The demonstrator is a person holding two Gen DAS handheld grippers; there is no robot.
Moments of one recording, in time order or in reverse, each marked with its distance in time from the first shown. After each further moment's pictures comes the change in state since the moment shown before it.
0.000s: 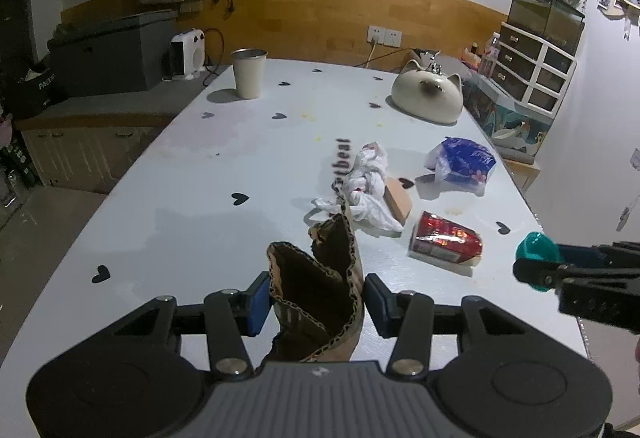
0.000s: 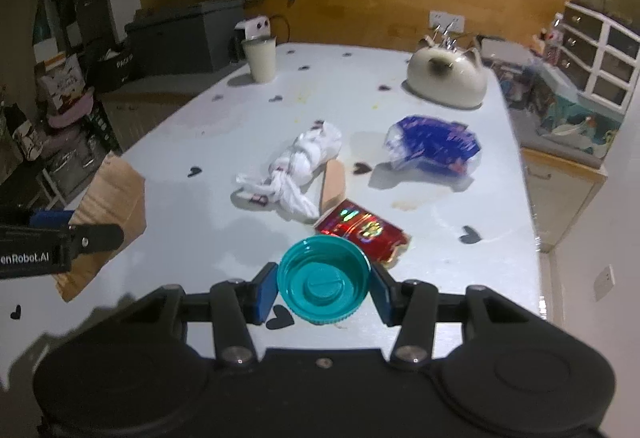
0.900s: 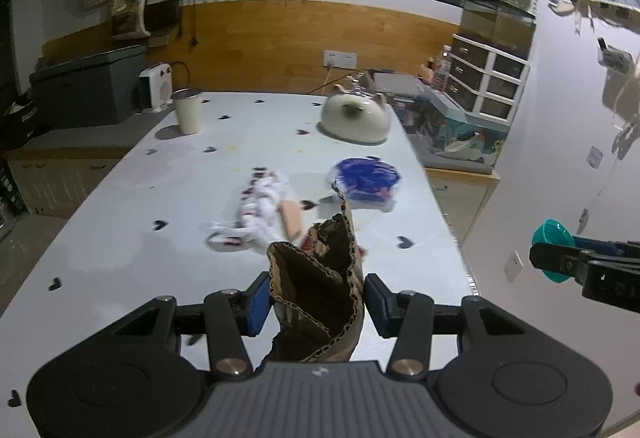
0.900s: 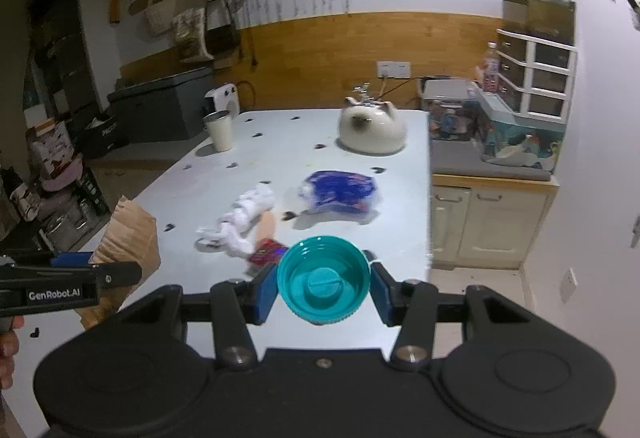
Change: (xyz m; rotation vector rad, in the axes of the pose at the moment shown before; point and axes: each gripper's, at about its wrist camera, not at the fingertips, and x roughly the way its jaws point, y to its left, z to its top) left arm -0.043 -0.146 -0.003 0.053 -0.069 -0.037; right arm -0.120 -0.106 -0.023 0.103 -0.163 -0.036
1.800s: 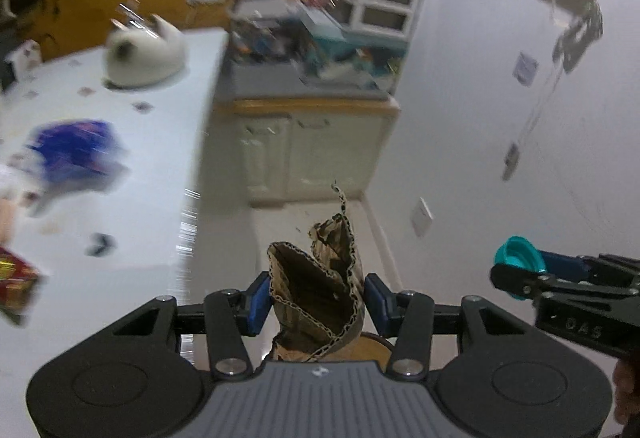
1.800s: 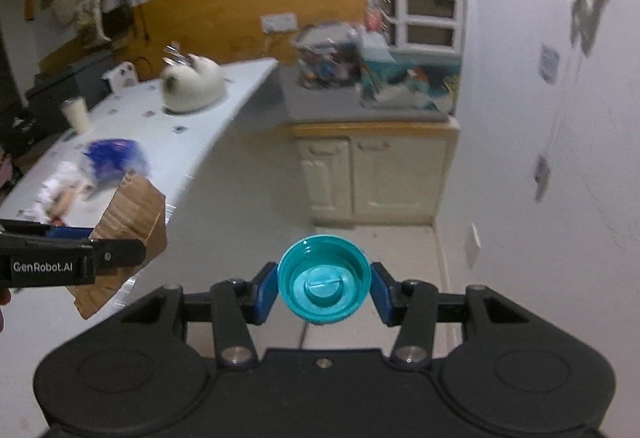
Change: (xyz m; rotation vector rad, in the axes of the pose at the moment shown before) left arm 0.204 -0.299 0.003 0.107 0.213 -0.206; right arm 0.055 -0.317 -0.035 0.097 0.140 -0.152
